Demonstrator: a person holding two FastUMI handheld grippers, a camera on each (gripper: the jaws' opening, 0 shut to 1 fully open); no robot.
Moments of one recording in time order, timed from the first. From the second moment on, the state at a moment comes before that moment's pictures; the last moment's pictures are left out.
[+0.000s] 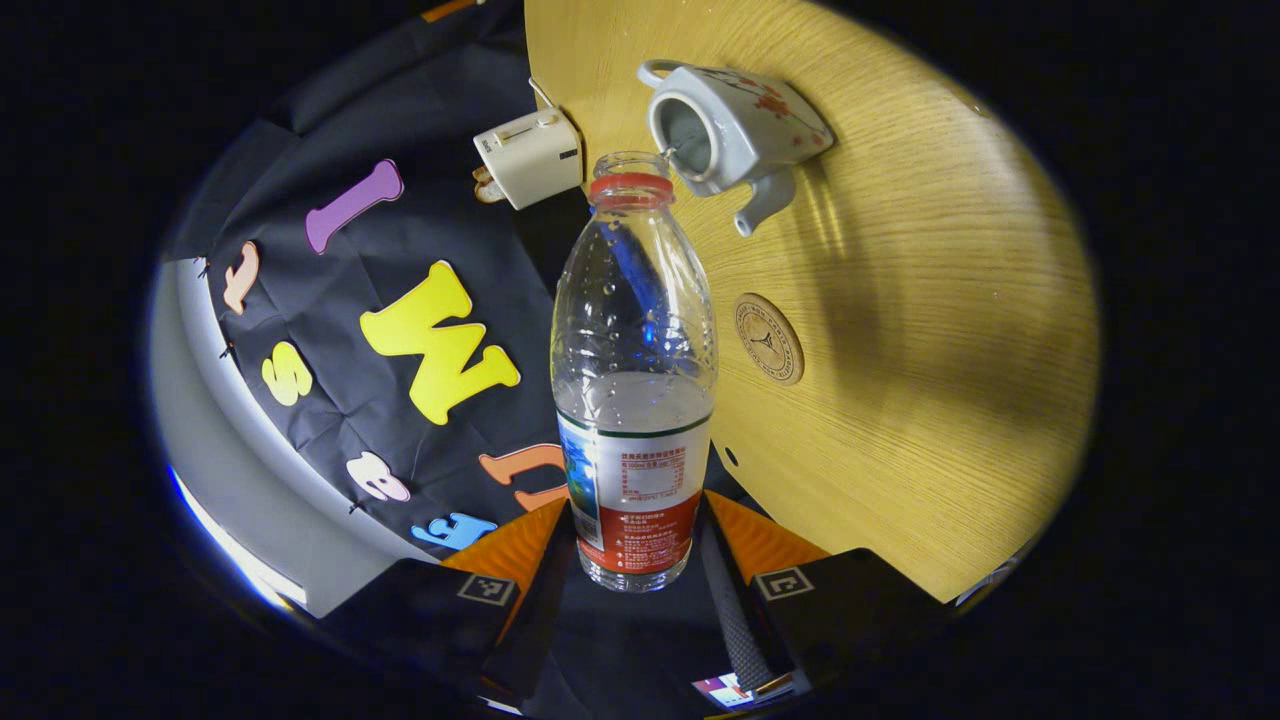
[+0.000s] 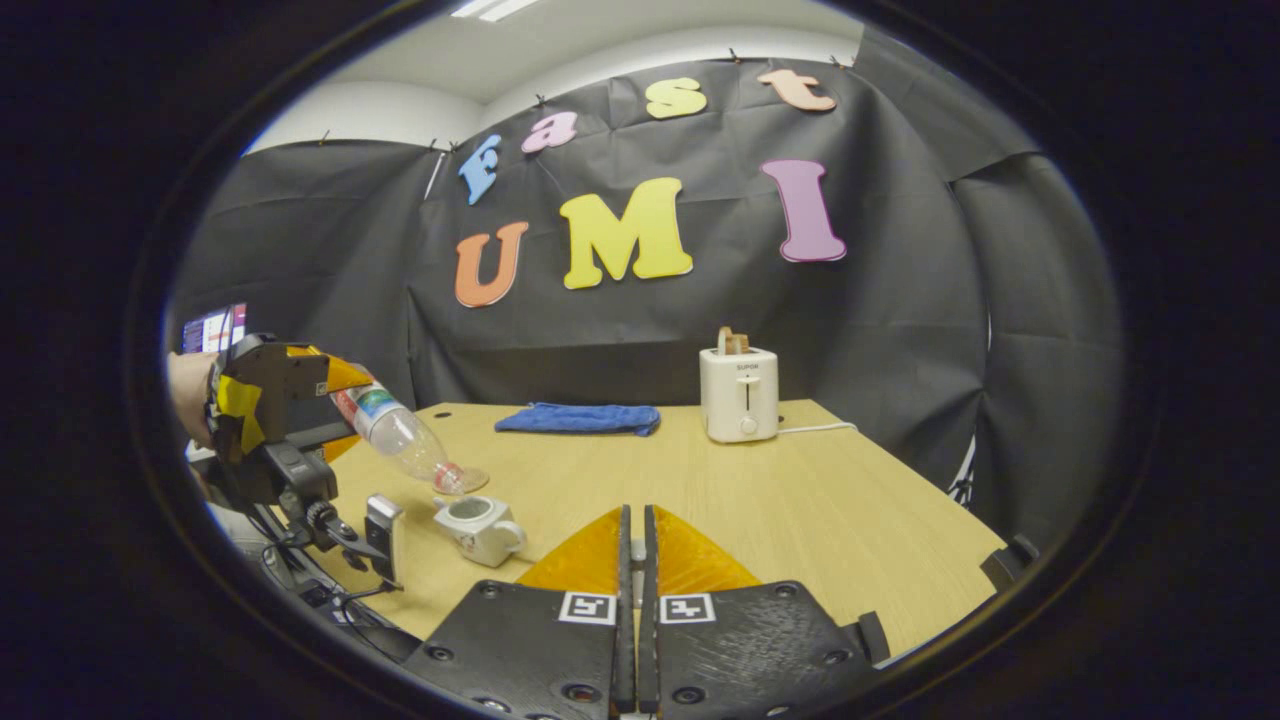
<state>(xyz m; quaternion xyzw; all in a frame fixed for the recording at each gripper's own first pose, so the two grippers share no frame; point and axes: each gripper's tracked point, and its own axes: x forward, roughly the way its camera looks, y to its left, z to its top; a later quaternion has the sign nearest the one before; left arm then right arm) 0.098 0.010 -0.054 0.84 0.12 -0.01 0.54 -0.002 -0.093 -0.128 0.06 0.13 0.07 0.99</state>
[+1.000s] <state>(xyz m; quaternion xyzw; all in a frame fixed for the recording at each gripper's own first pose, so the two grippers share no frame) 0.095 -0.003 -0.038 0.87 0.10 -0.01 0.48 -0.009 -0.100 -0.127 0.06 0.13 0.07 0.99</state>
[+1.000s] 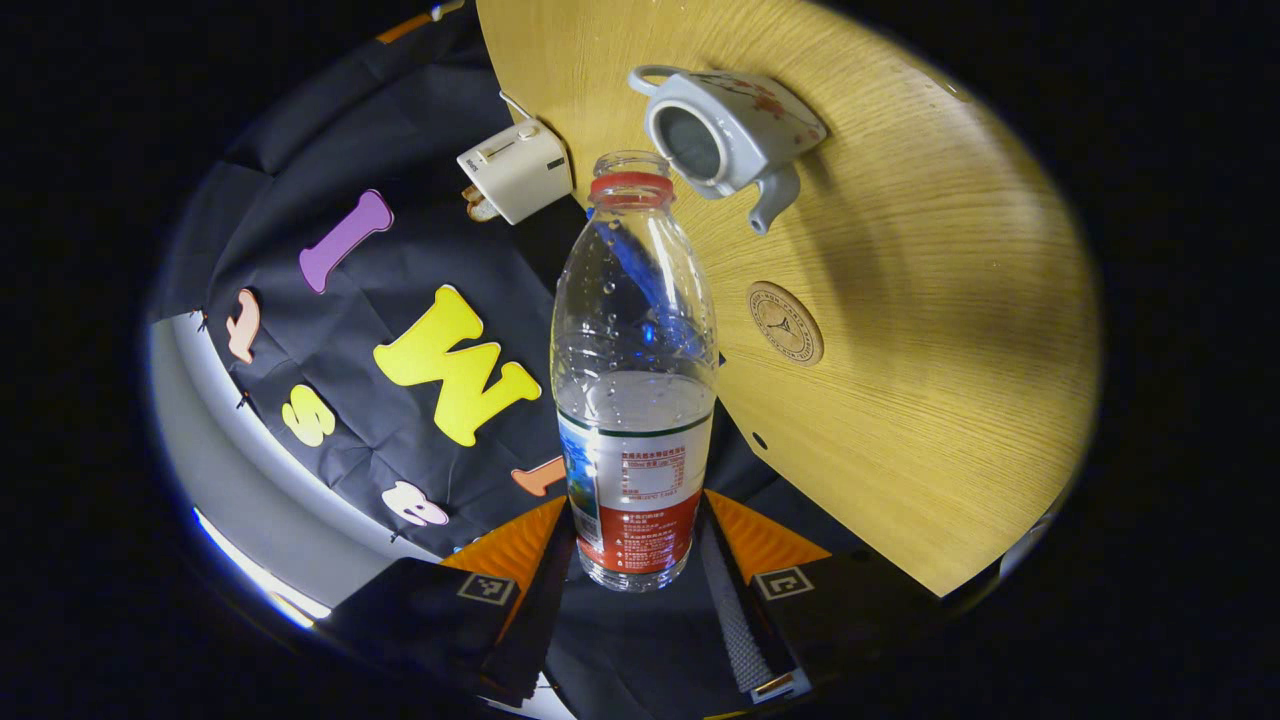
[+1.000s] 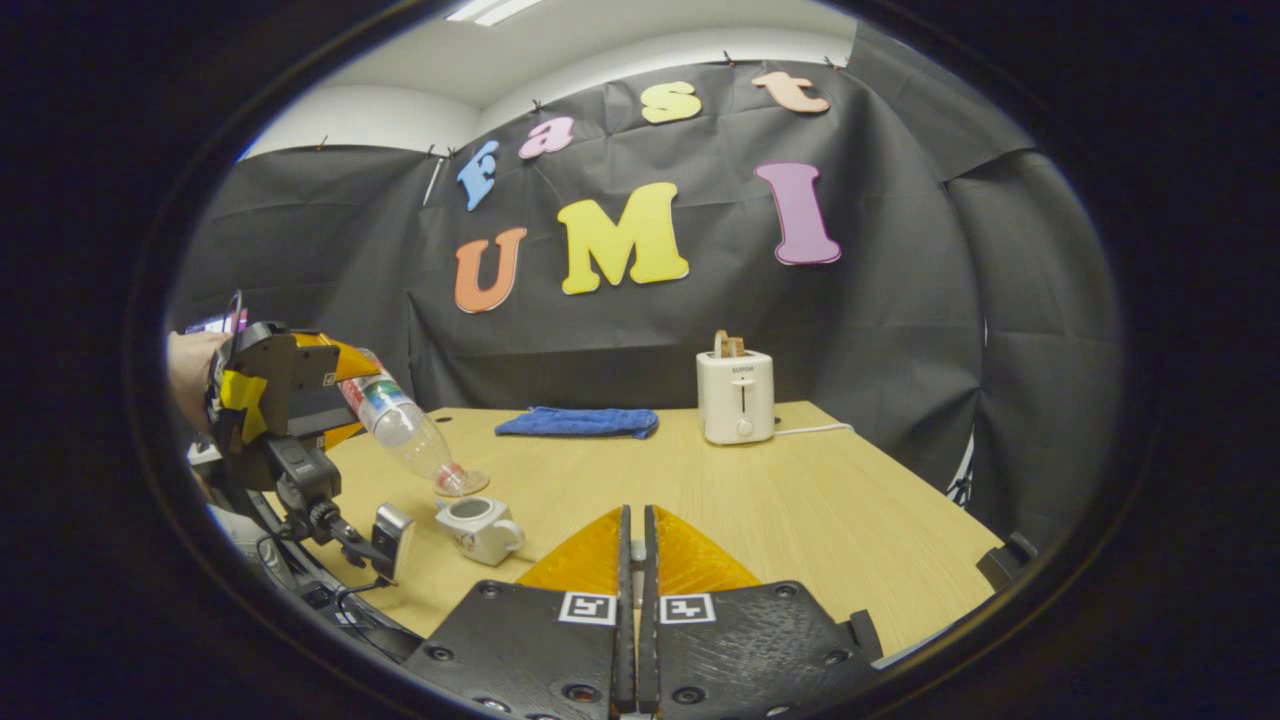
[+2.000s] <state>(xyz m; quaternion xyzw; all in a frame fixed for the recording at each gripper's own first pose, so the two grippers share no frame) 0.087 0.010 -0.098 0.64 0.13 -0.08 0.75 -0.009 -0.086 -0.105 0.05 0.11 0.08 0.99</state>
